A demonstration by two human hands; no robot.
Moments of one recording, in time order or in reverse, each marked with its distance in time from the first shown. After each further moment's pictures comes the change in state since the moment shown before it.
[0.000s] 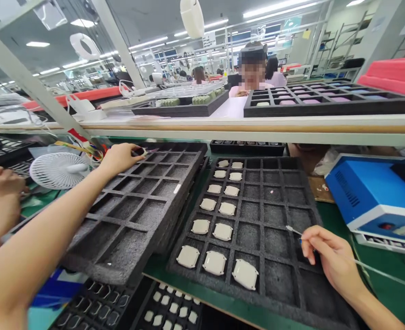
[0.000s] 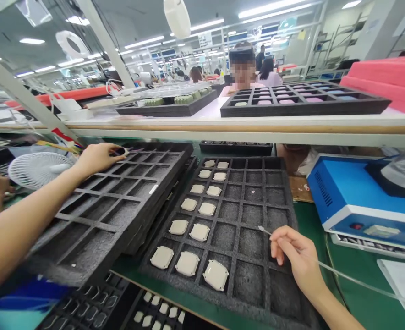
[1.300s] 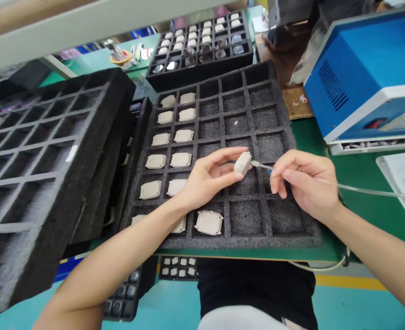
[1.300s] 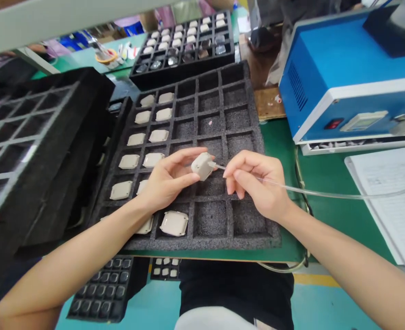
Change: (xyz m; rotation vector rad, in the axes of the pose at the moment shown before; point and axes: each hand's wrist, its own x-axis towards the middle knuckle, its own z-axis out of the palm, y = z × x) left_hand -0.168 0.263 0.129 -1.726 -0.791 0.391; right_hand 0.002 -0.018 0.004 0.102 -0.048 -0.058
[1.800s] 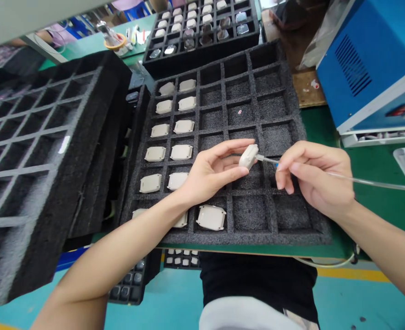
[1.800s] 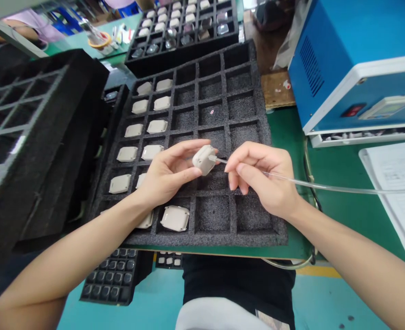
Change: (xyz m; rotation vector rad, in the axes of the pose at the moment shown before) left_hand -0.002 0.001 0.000 0.004 -0.023 -0.026; right_hand 0.002 -0.001 0.001 -0.016 -0.008 -0.017
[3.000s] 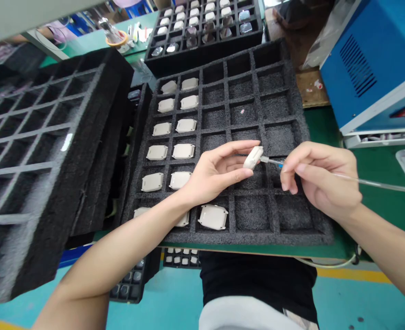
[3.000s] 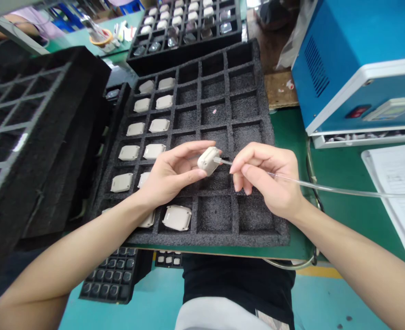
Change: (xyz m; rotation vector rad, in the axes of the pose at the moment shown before) left_hand 0.000 0.001 0.000 0.050 -0.009 -0.016; right_hand 0.000 0.002 -0.003 0.022 -0.004 -0.014
